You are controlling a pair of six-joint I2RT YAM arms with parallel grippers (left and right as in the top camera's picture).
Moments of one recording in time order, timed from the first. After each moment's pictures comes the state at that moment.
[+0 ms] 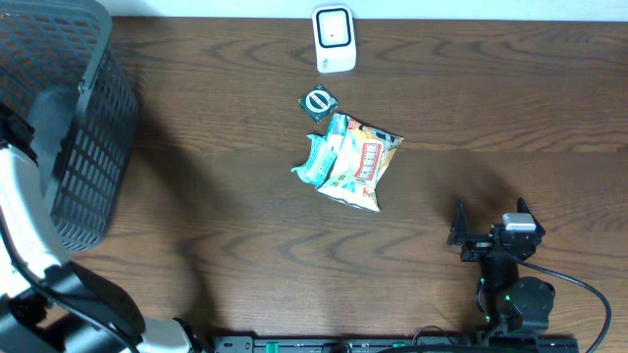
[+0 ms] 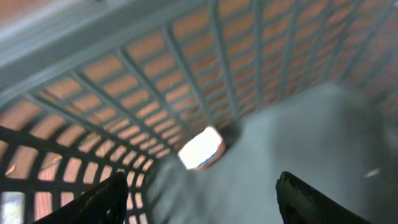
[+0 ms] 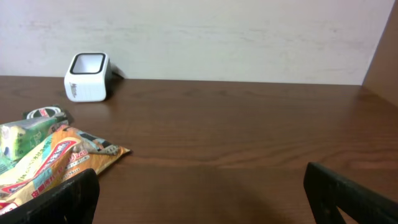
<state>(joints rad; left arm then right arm) 0.60 1.65 1.47 -0.64 -0.46 -0.16 -0.04 0.01 0.01 -0.07 -0.03 -0.03</state>
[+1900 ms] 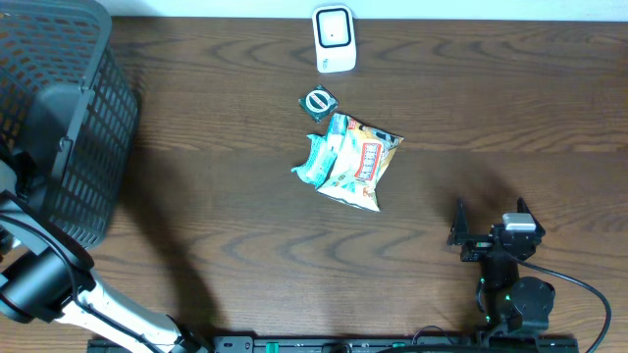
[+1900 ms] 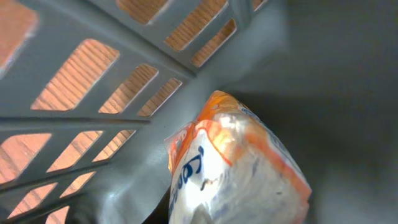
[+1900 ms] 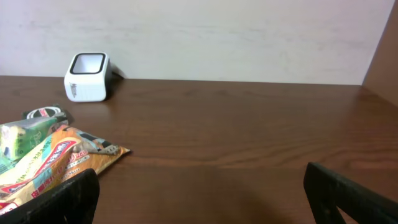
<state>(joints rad) 0.79 2.03 1.47 -0.53 -0.16 0.17 -0.04 0.01 0.01 -0.07 -0.03 -0.03</state>
